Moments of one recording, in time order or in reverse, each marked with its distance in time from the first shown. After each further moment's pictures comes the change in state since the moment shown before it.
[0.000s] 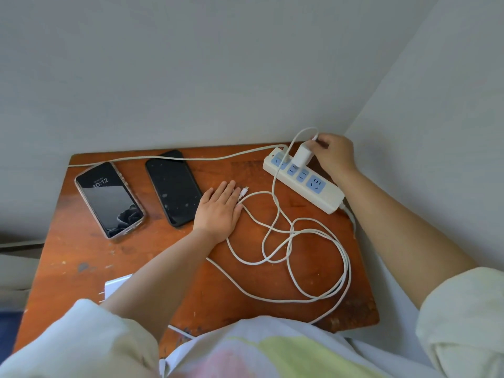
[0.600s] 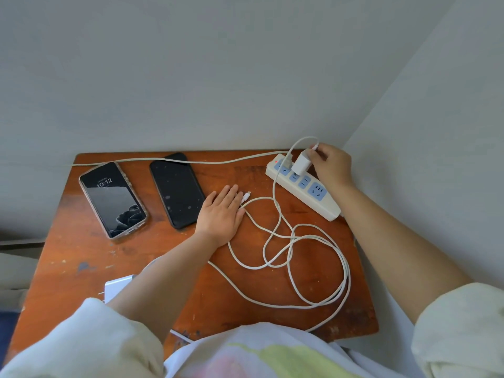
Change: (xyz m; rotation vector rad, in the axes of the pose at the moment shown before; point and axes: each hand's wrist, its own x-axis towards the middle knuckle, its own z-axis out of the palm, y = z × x) left_hand 0.001 0.000 -0.002 -0.012 -0.013 0.005; right_hand -0.010 -0.001 0.008 -0.041 0.042 -0.053
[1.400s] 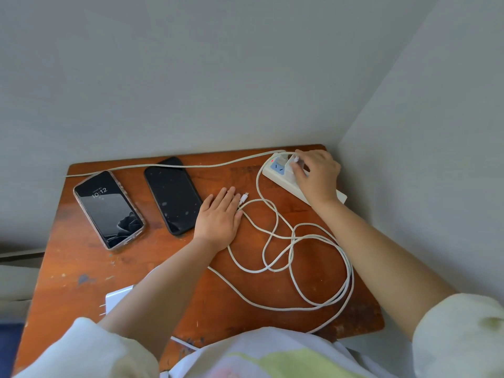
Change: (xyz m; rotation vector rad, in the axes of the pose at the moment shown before) left_hand 0.000 -0.001 0.003 0.016 0.017 -0.003; right_hand -0.023 0.002 0.020 -0.268 0.075 -0.161
